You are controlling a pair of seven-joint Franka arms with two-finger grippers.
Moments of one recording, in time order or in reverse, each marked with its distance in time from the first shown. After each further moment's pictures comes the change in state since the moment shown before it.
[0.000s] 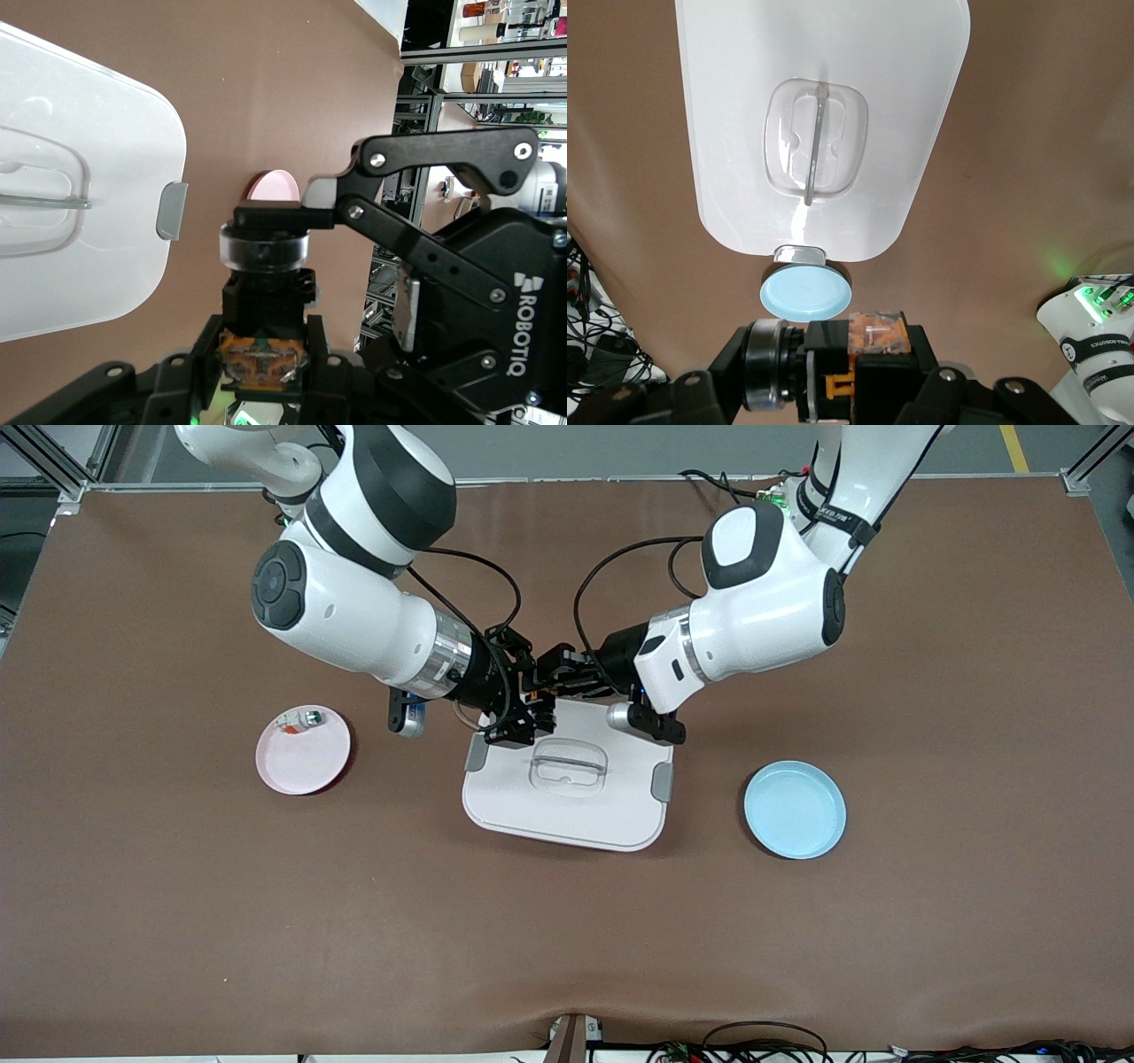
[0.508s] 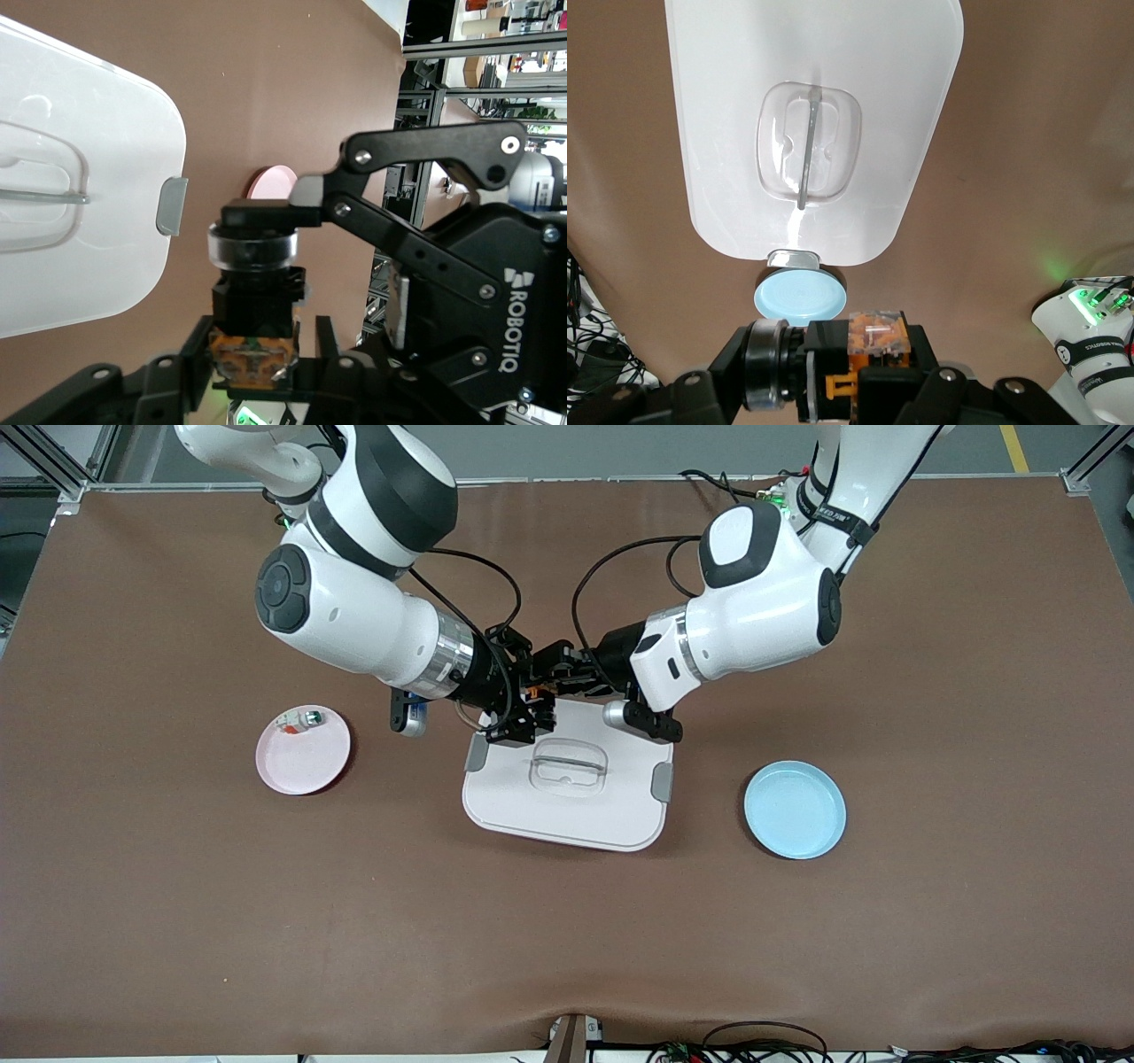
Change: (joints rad) left arm -0.002 0.000 0.000 -0.001 0.001 0.000 -0.006; right arm 0.000 -0.001 0.001 -0.005 -0.001 -0.002 -0.001
